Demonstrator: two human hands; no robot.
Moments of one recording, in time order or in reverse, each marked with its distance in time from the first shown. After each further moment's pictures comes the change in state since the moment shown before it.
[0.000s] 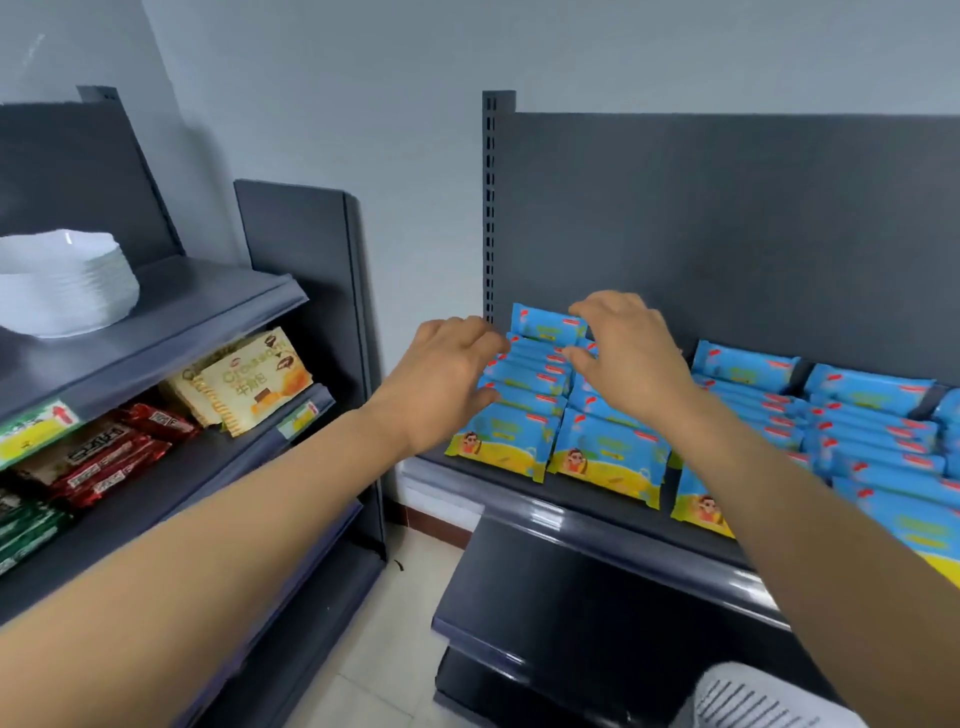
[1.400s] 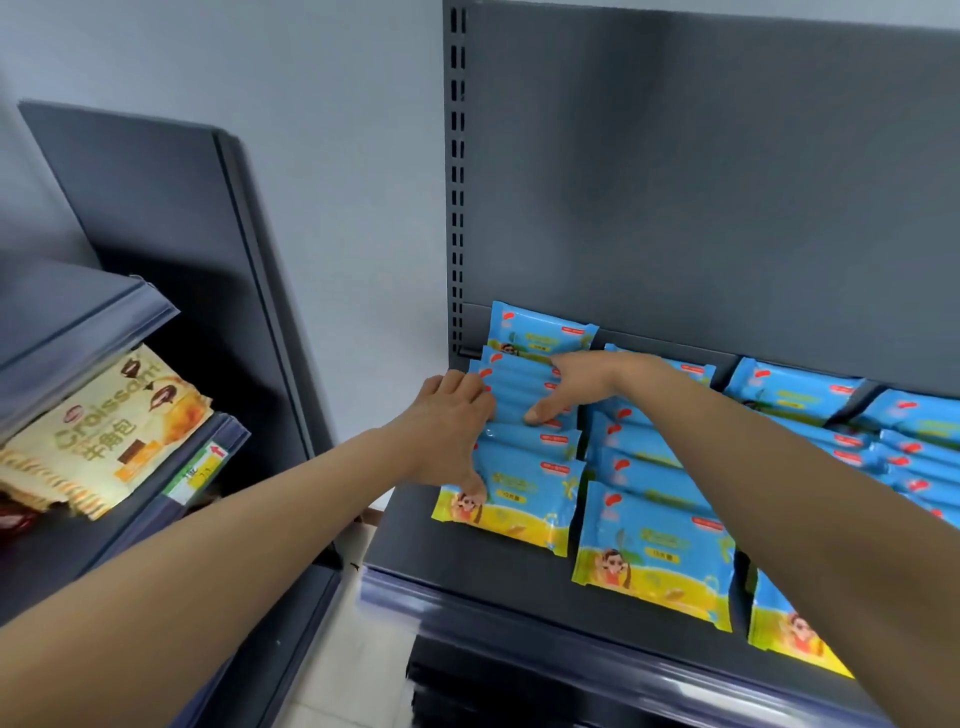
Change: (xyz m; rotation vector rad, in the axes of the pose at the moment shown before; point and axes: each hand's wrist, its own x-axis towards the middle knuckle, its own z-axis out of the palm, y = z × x) left_hand 0.109 -0.120 0.181 -0.033 -0.516 0.150; right_hand 0.168 0.083 0.166 0.163 -0.938 0.328
